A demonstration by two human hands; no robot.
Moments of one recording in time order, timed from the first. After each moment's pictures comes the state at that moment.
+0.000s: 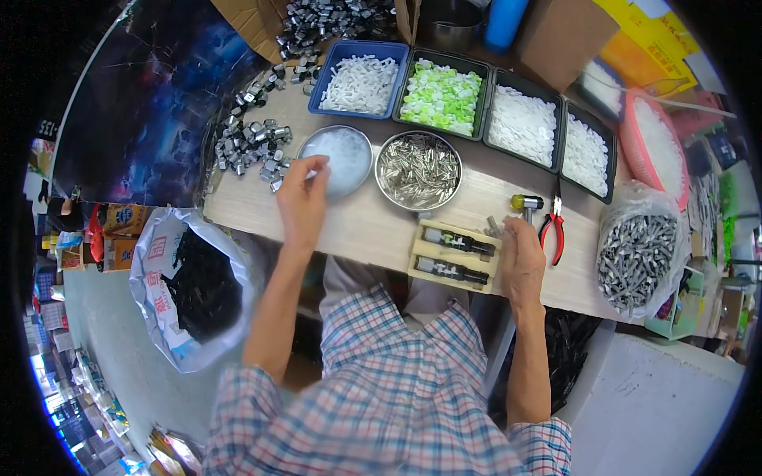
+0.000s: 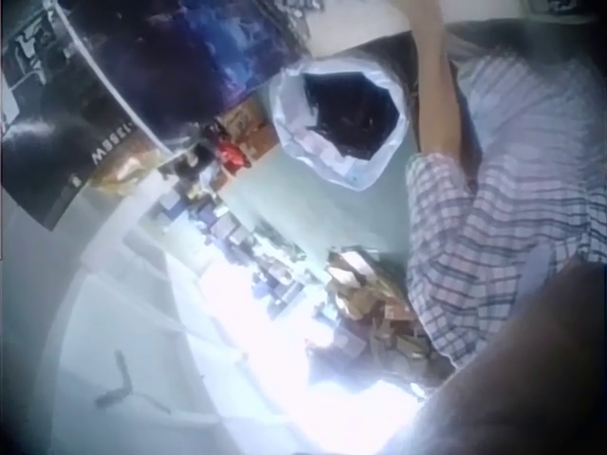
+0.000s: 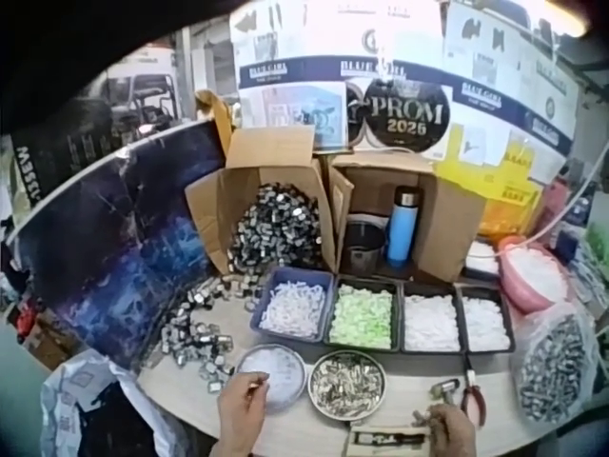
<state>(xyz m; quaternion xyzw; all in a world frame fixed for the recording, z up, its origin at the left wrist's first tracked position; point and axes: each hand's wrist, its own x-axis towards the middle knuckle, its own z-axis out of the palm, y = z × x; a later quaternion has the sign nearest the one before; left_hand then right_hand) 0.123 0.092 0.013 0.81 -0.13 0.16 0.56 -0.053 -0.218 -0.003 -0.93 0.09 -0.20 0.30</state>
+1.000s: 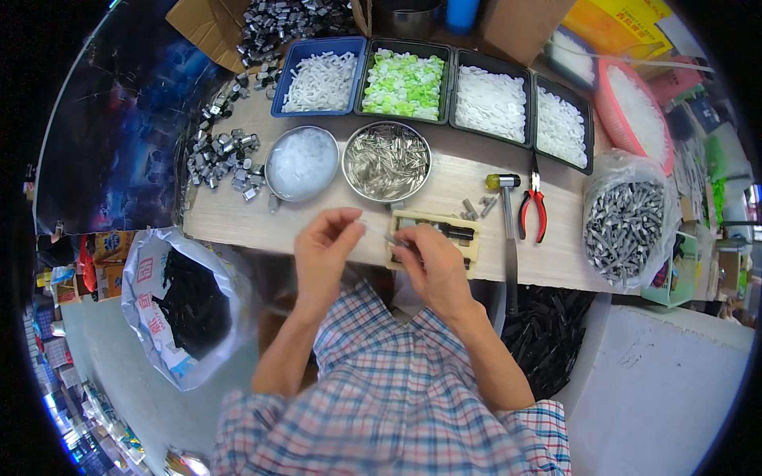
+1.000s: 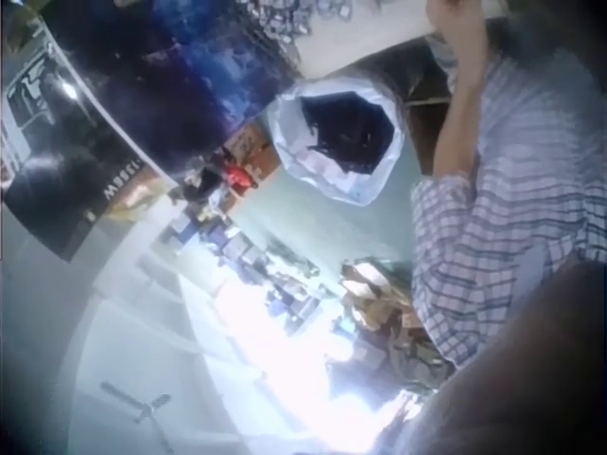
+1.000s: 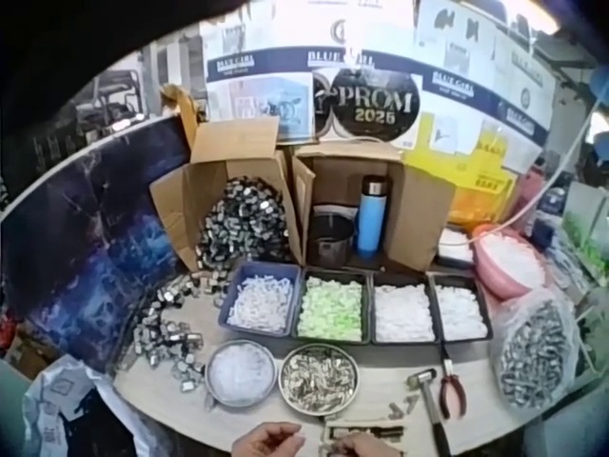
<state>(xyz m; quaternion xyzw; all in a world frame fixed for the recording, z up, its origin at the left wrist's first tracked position) 0.035 0.052 0.026 0.63 -0.02 -0.15 0.77 -0.042 -0.117 0.036 -0.87 0.05 -0.09 0.49</state>
